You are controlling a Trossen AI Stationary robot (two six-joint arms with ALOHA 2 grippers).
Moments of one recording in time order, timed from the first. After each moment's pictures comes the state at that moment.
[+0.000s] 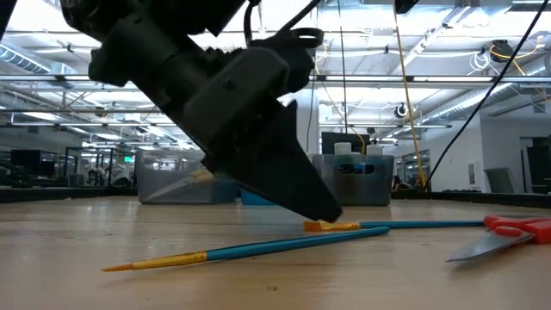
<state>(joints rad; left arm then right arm) -0.39 2.07 1.11 0.26 -0.24 -0.33 0.38 1.02 0.67 0.31 0.34 -0.07</state>
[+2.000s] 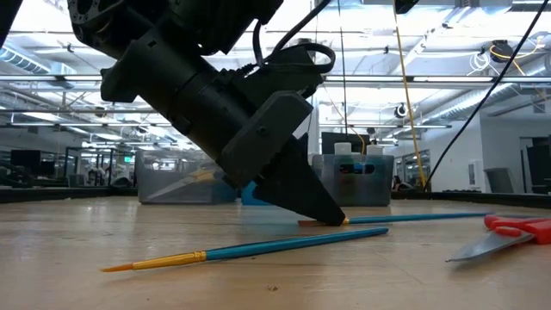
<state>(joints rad) -0.36 2.14 1.11 0.22 -0.32 -0.29 0.37 1.02 0.67 0.31 0.34 -0.07</state>
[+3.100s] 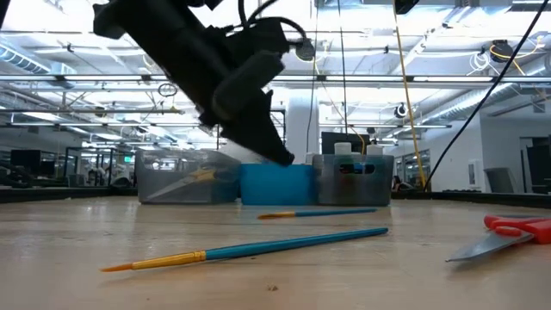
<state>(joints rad) -0.33 1.90 1.10 -0.04 -0.52 -0.37 0.37 1.02 0.67 0.30 0.34 -0.07</state>
